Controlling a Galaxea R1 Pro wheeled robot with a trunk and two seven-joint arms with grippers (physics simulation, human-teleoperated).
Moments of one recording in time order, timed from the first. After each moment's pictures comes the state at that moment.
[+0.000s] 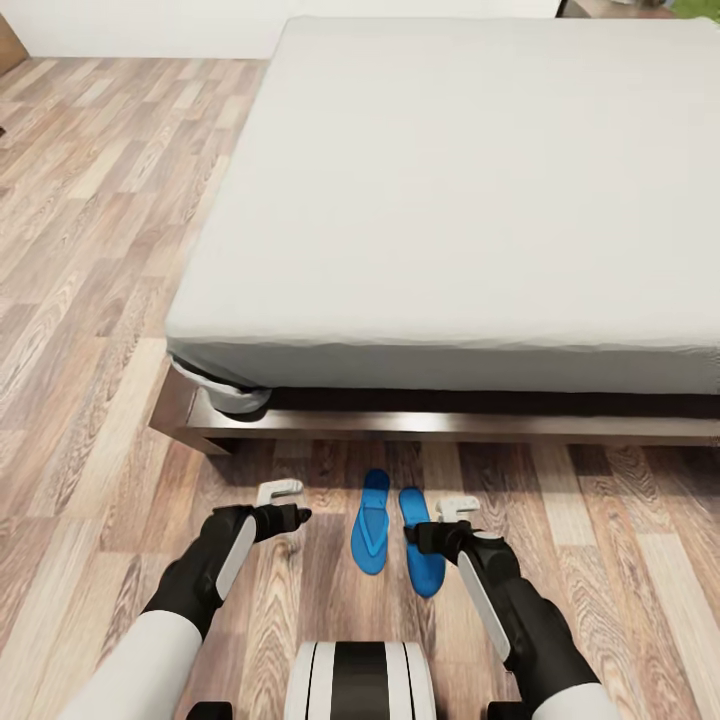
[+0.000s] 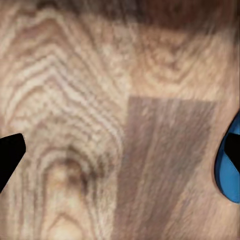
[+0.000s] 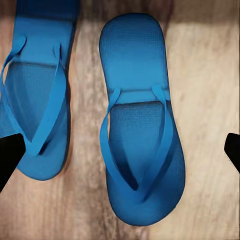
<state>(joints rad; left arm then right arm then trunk) -0.65 -0.07 -0.02 -0.87 0.17 0.66 -0.04 -0.46 0.06 0.16 -1.16 -0.13 0.67 -0.04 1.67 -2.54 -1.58</state>
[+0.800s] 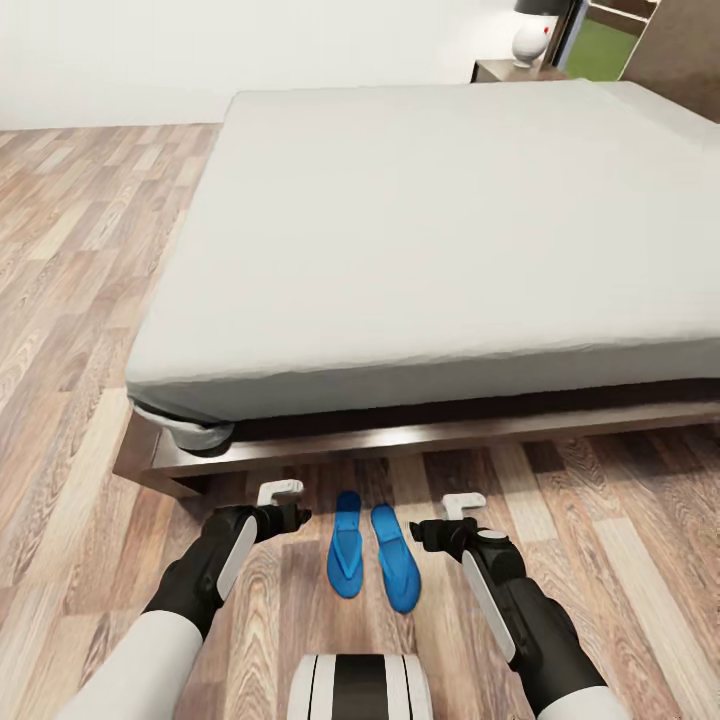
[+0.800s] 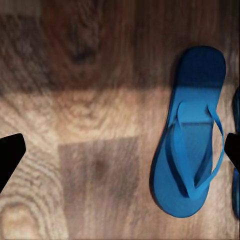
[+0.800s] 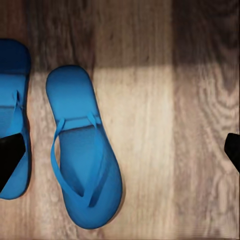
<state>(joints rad) -0.64 -0.07 -0.02 -0.87 0.16 0.66 -0.04 -0.45 0.05 0.16 -1.19 -0.11 0.67 -0.05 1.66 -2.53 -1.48</state>
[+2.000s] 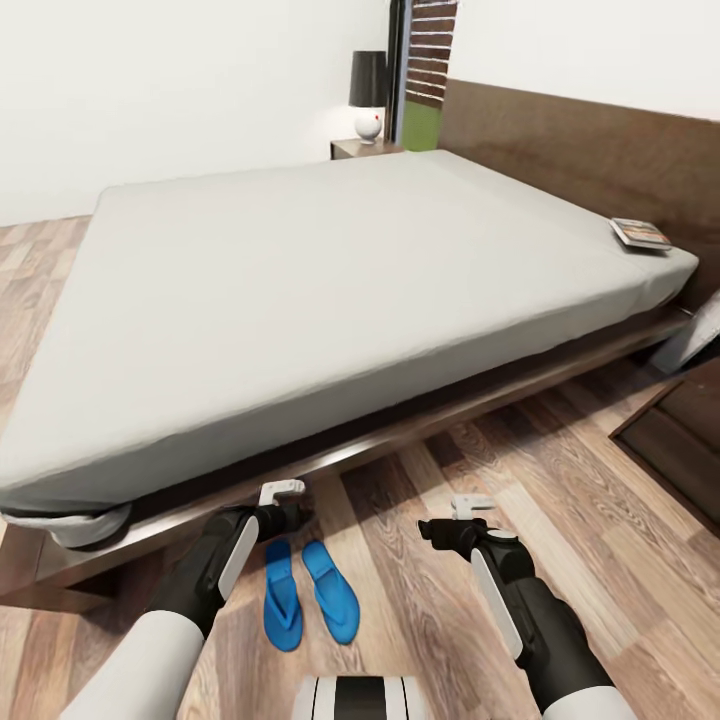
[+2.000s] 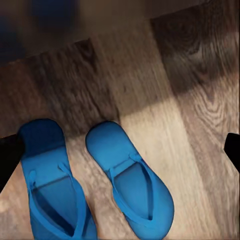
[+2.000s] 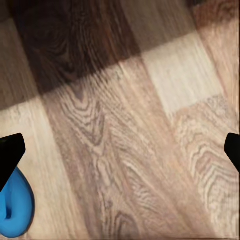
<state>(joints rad) -0.65 -0.08 -0.02 -0.87 0.16 0.66 -0.04 -0.45 0.04 0.11 -1.19 -0.12 0.67 -0.05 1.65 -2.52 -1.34</state>
